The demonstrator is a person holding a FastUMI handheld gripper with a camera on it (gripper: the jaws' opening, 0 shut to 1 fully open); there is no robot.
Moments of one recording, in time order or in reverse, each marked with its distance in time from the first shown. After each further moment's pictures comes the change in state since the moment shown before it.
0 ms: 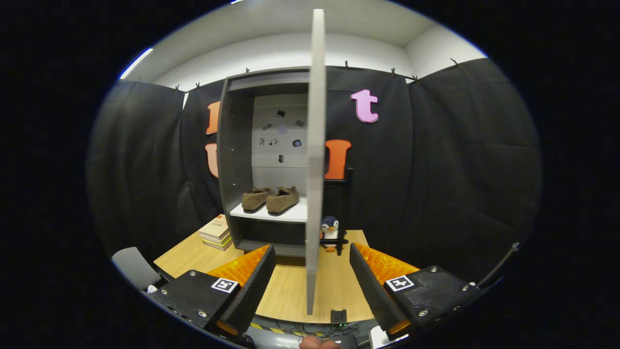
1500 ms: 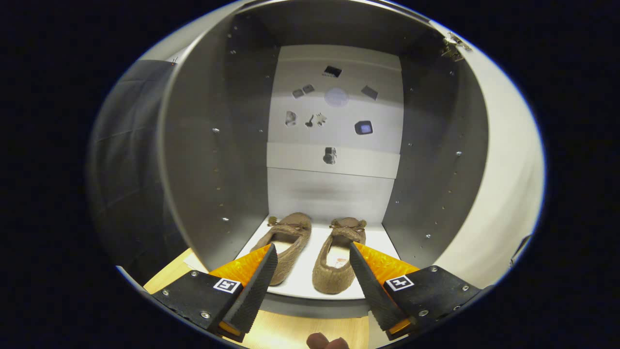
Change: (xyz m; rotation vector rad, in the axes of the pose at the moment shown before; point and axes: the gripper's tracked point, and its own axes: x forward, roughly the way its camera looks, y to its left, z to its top) arm 0.343 0.232 0.059 -0.082 0.053 0.054
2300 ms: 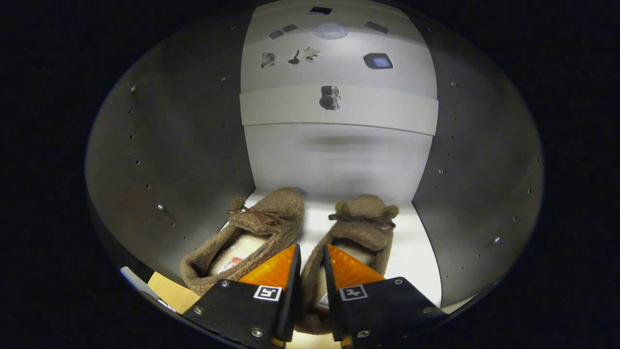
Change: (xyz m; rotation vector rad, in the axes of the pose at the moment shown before) arm 0.154 -0.022 -0.059 0.012 0.233 0.102
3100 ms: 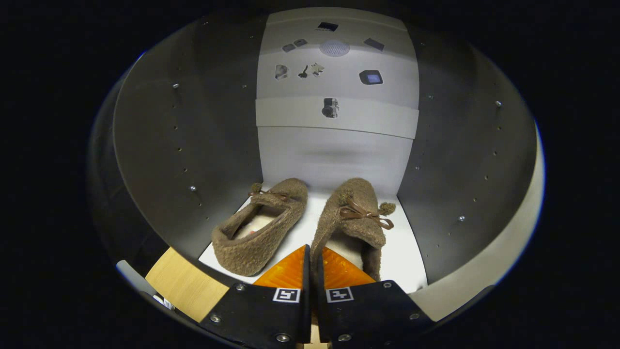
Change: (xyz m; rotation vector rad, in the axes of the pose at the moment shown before) arm -0.054 0.000 -0.012 -0.006 0.009 0.000
